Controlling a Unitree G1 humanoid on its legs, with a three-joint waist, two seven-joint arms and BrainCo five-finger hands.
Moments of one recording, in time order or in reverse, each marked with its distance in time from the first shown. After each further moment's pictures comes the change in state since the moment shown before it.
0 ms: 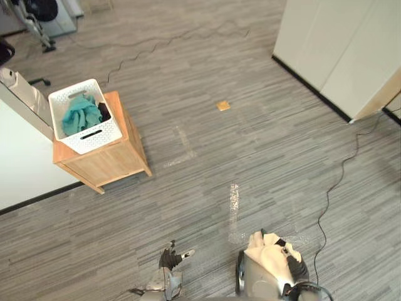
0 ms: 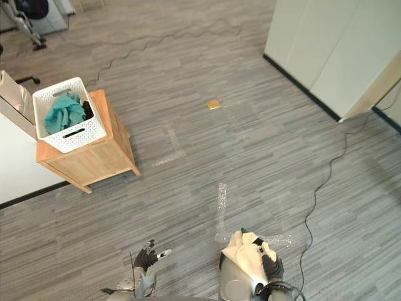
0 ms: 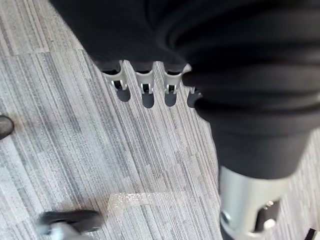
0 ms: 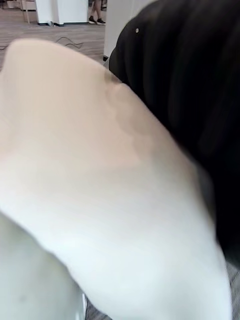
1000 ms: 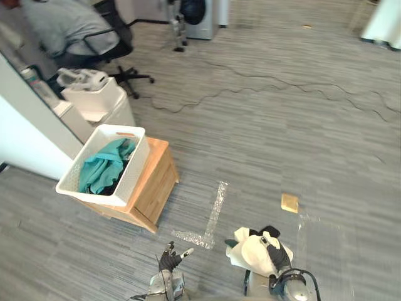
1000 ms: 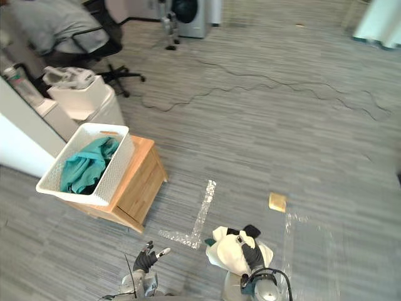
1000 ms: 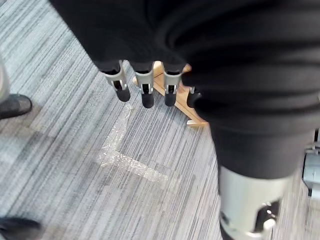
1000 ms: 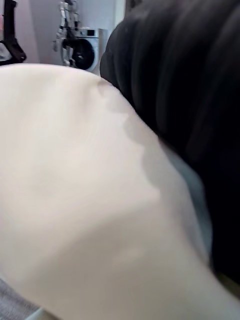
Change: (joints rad) left arm 0.040 -0.022 0.087 -0.059 -0.052 -0.014 -0.019; right arm 0.029 0.066 0.126 -0.135 -0.041 -0.003 0.044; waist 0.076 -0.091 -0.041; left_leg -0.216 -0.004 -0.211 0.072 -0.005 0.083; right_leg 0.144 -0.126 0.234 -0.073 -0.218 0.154
